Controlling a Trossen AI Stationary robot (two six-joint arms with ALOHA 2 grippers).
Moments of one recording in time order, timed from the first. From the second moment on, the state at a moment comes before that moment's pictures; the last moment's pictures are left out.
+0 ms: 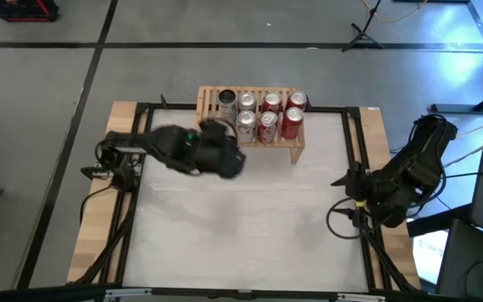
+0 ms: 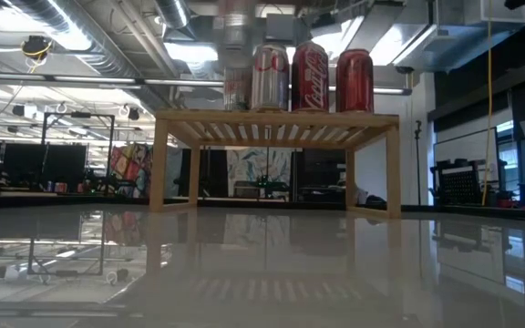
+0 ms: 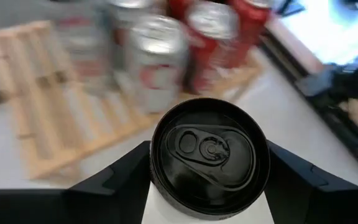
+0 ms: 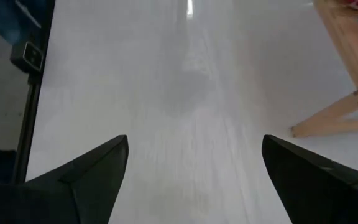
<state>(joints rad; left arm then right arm) -0.21 1.89 2.34 -1.55 -0.72 -1.18 0.89 0.99 1.17 -1.24 0.56 0.84</state>
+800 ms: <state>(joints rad) 0.12 1.82 2.32 -1.52 -0.68 -0.88 0.89 0.98 1.17 -1.27 0.64 0.94</state>
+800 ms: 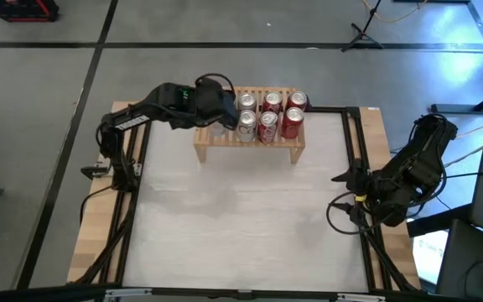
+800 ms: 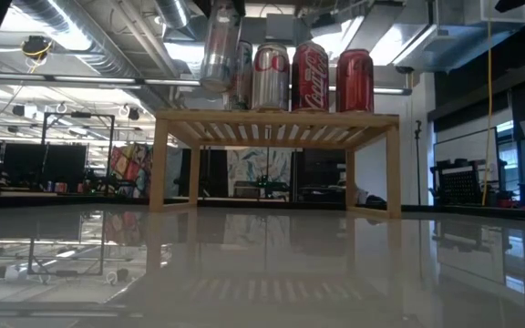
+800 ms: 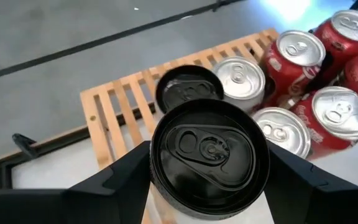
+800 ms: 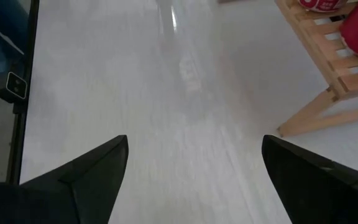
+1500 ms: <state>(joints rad) 0.10 1.49 1.79 -1.12 -0.65 -0.86 0.89 0.98 1.16 -1.28 0.67 0.95</state>
